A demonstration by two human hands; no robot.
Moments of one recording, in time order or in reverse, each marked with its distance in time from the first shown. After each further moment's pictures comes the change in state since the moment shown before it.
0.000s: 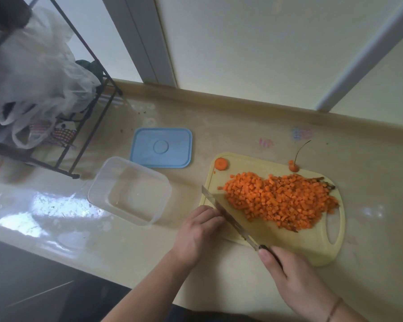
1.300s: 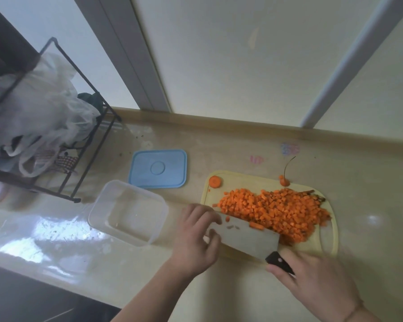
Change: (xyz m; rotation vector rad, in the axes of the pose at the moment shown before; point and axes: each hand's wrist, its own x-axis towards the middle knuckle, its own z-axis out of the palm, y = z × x) left_hand 0.046 0.039 -0.030 -0.037 0.160 -0.159; right_hand 0.006 0.014 -0.039 -0.684 0.248 -0.207
